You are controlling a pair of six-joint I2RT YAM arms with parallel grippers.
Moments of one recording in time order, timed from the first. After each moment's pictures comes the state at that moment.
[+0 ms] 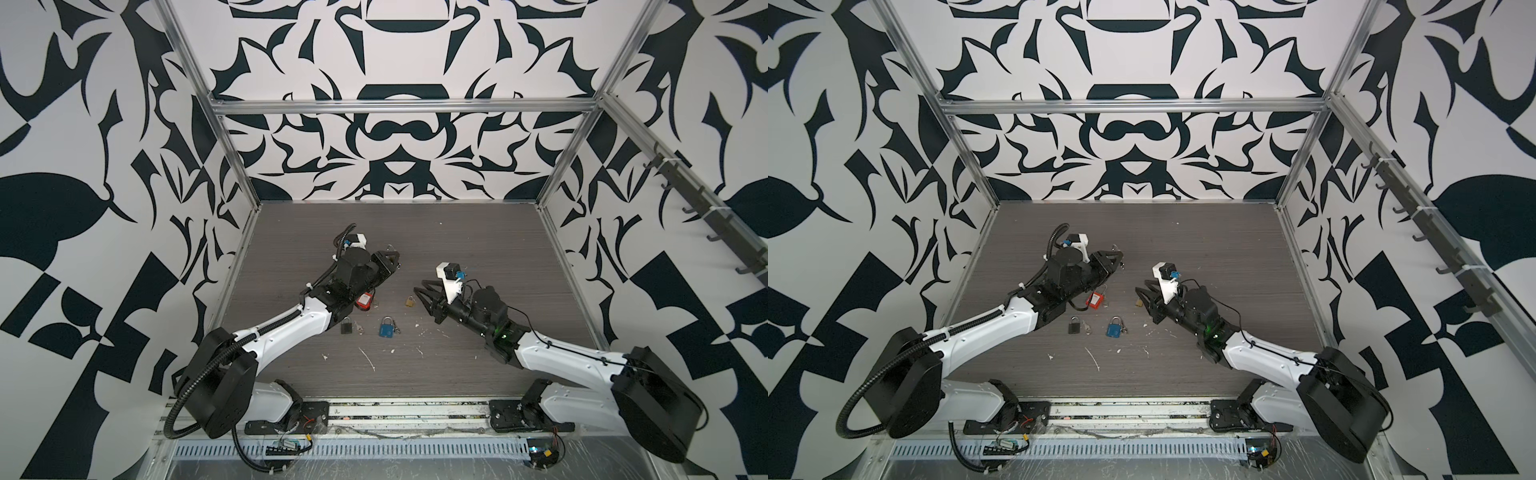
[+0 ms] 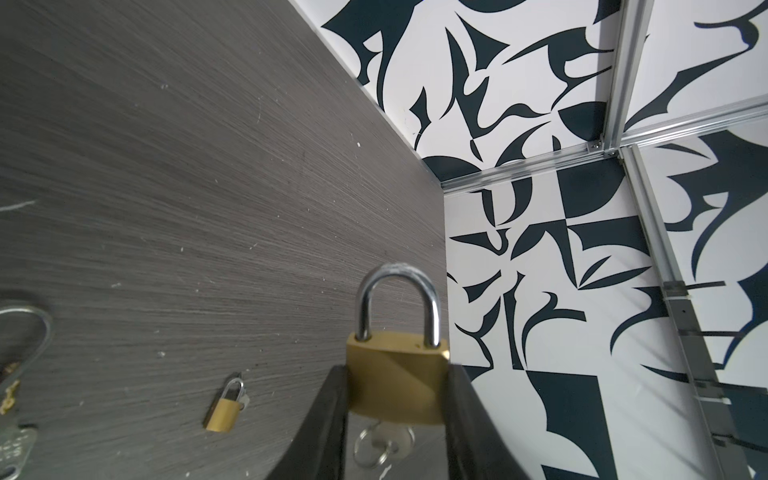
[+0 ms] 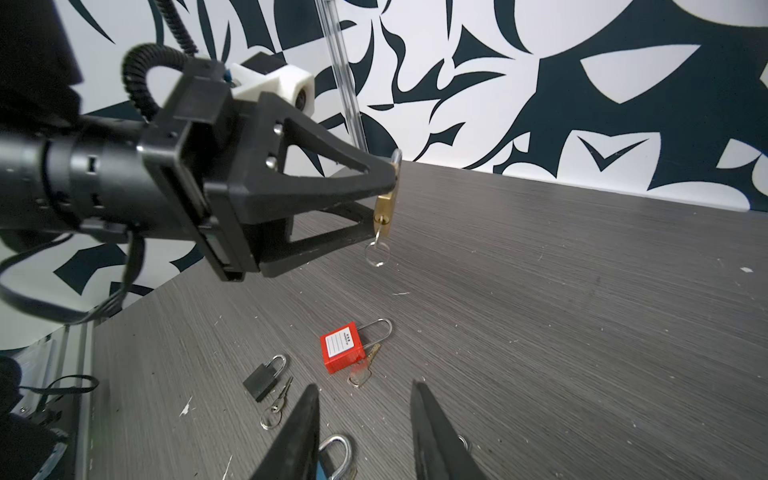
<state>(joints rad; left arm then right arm) -0.68 1.36 0.81 0.22 0.04 -1.19 0.73 1.22 0.43 0.65 -0.13 0.24</state>
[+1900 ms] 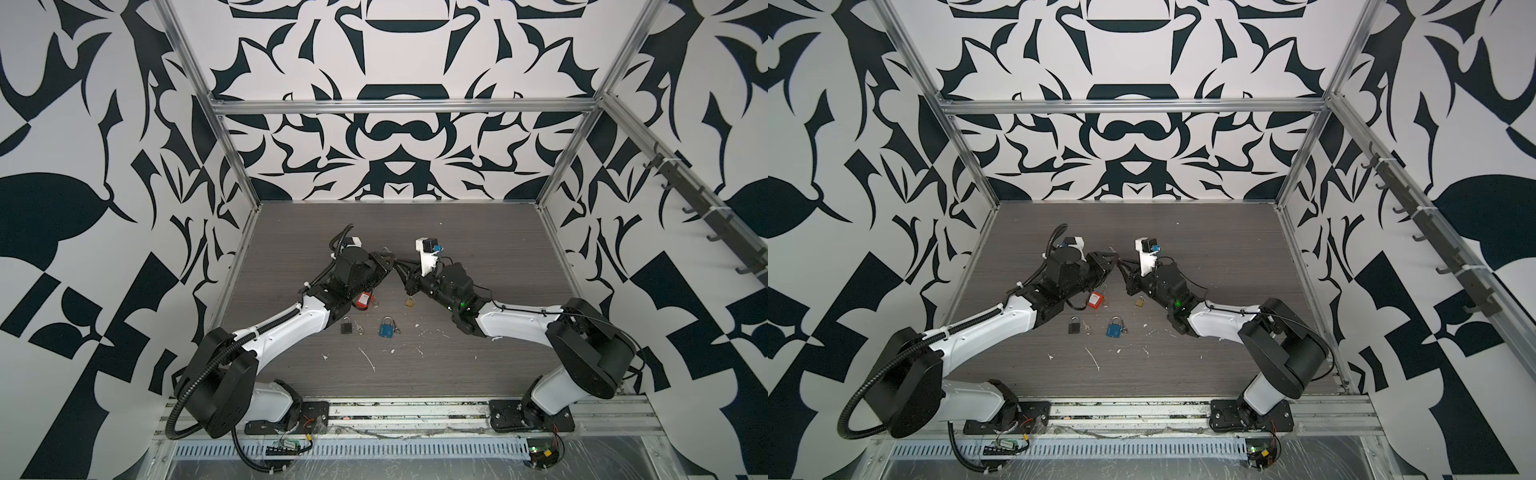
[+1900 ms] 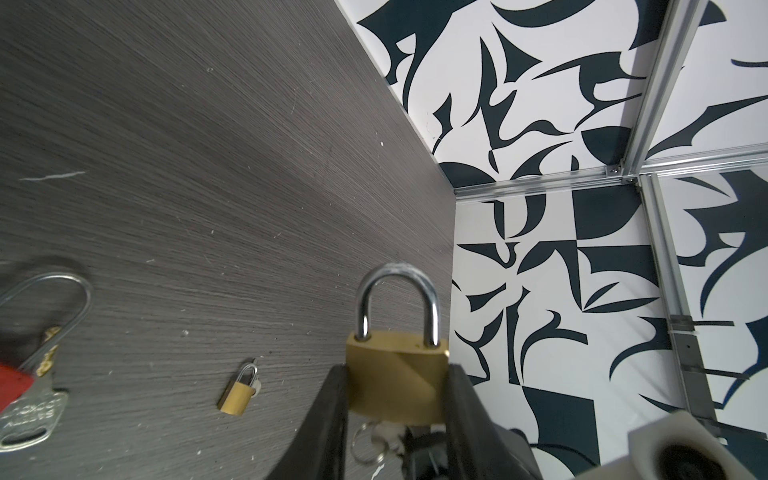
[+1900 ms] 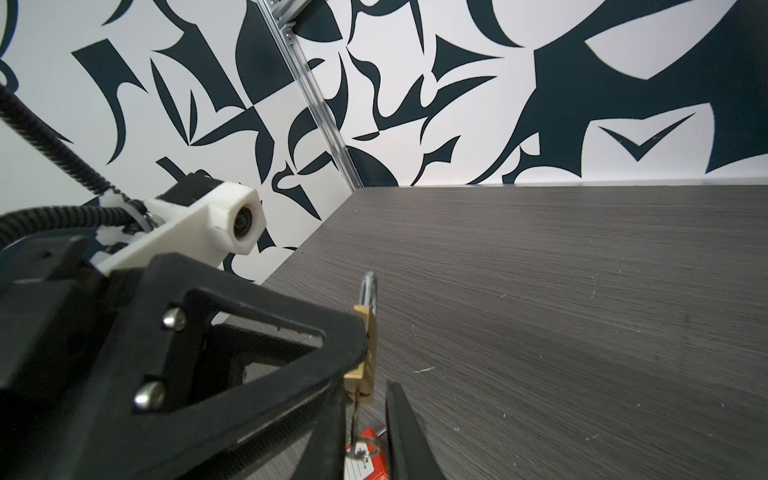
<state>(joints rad) -0.65 1.36 0.81 0.17 0.04 -1.24 0.75 1.59 0.71 0.78 -0.09 0.44</state>
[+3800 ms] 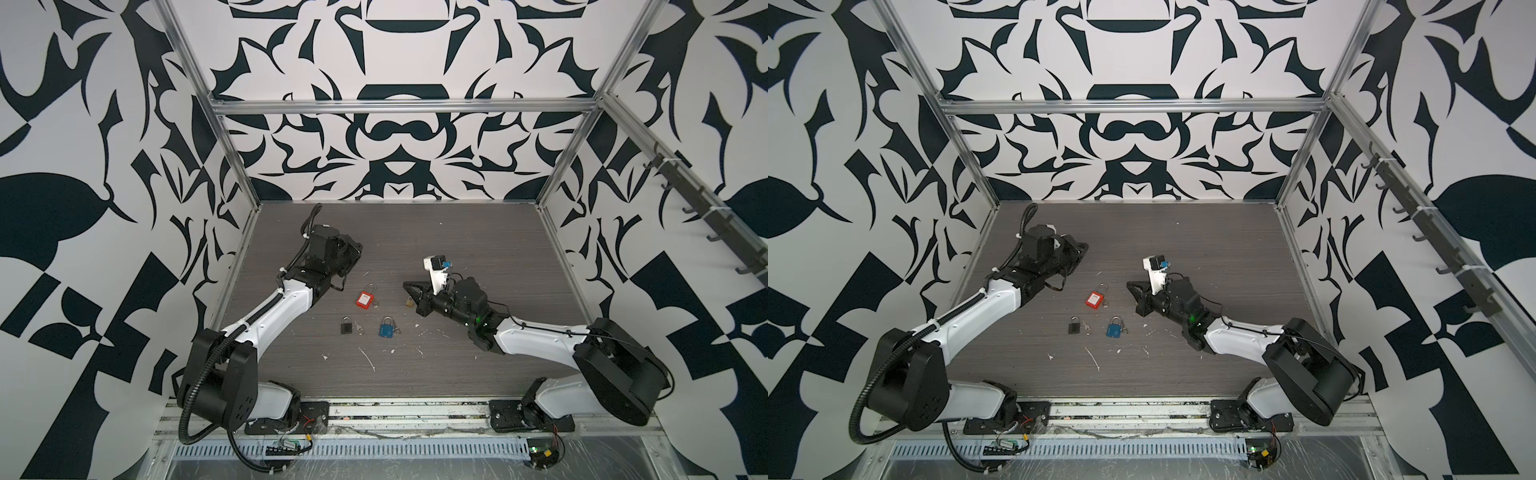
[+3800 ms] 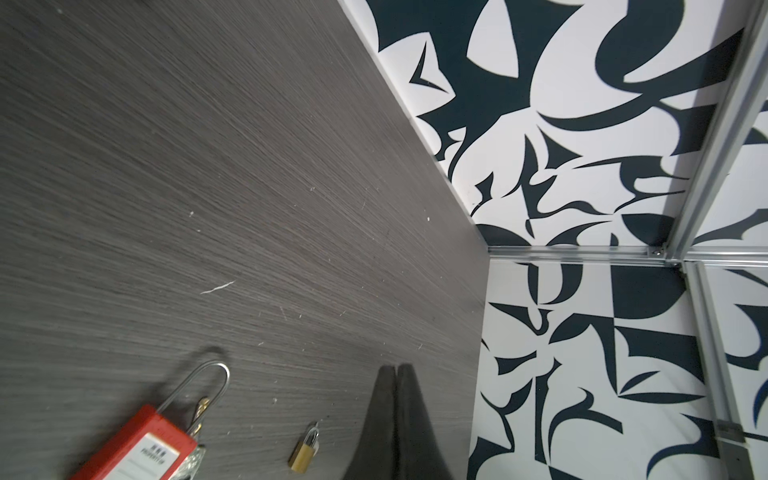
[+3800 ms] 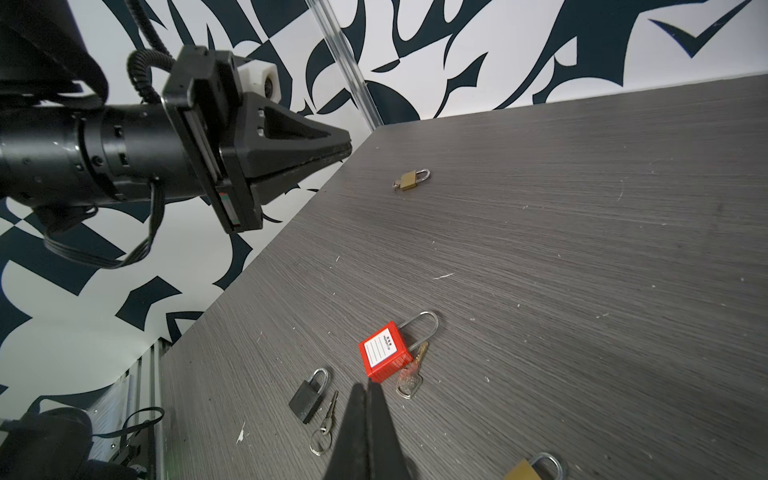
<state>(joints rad) -0.39 1.39 0.94 -0.06 0.15 -1.13 0.75 1.40 0.54 0.68 -0.21 0.48</state>
